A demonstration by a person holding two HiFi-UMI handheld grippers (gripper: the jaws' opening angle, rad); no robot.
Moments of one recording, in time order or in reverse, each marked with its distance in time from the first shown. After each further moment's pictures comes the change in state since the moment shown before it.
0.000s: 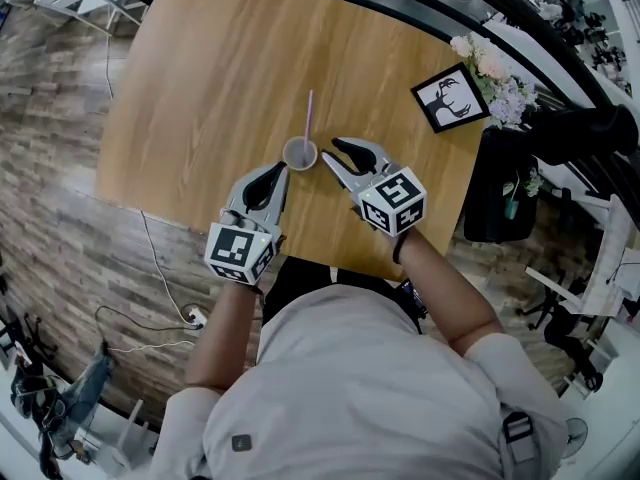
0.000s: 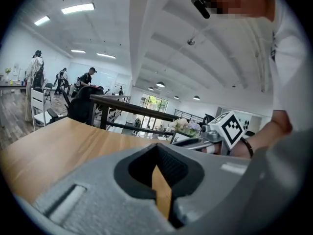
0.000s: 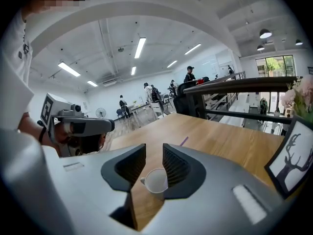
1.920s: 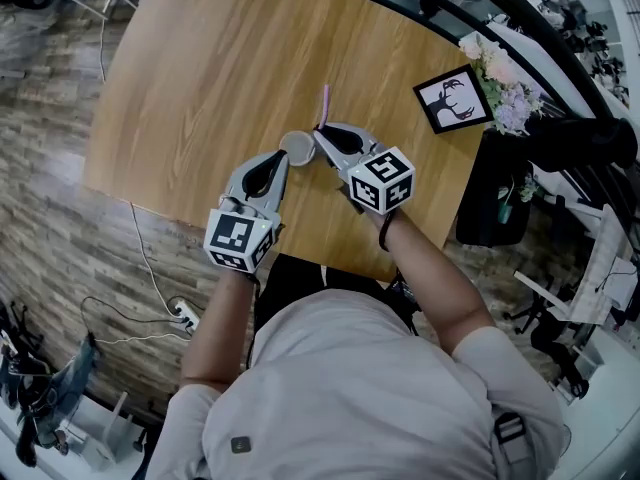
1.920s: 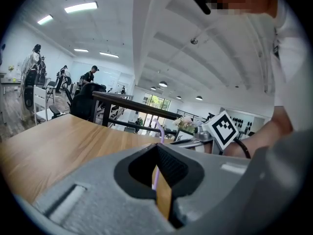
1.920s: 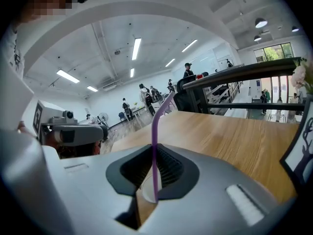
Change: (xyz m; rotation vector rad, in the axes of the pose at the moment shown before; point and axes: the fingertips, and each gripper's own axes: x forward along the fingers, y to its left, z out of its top) left arm 0.022 0.012 -0.025 -0.027 0.005 0.023; right arm 0.044 -0.021 -0.016 0.067 0.003 0.047
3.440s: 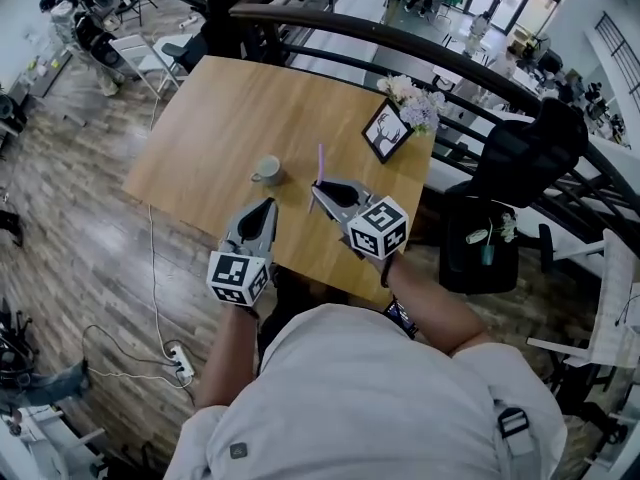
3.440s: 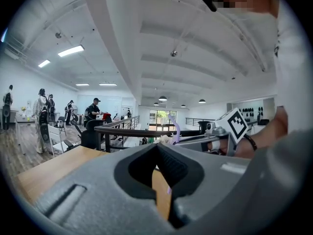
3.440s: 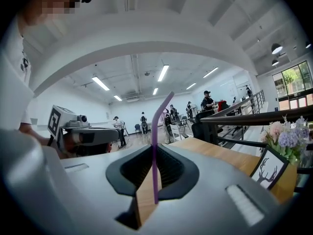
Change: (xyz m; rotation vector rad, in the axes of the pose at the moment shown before) left arm -0.128 -0.258 0.049 0.203 -0.196 0.170; right arm -0.291 0.124 0.021 -0.223 -0.230 0.158
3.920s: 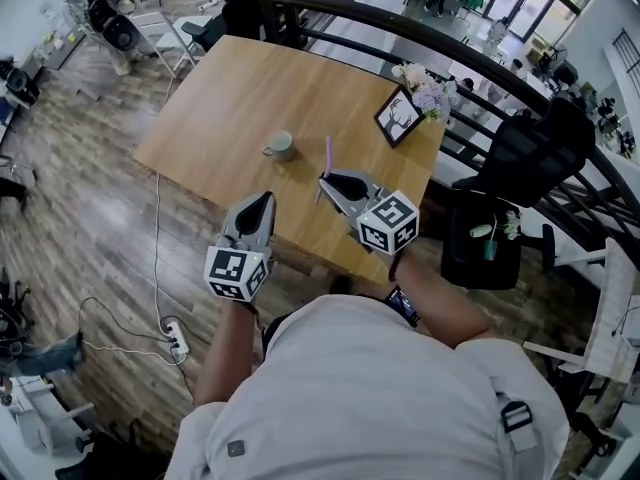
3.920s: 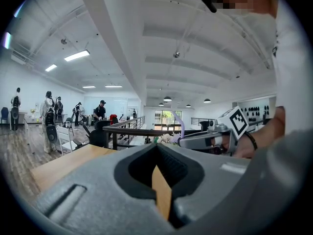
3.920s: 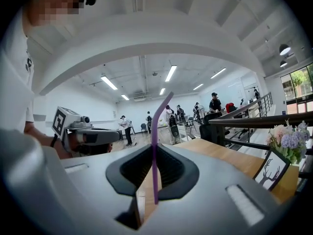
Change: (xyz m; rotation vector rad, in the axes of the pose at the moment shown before) left arm -0.066 -0.019 -0.008 -0.004 -0.003 0.071; right arm -0.030 0.055 -0.004 -0.045 -0.003 0.068
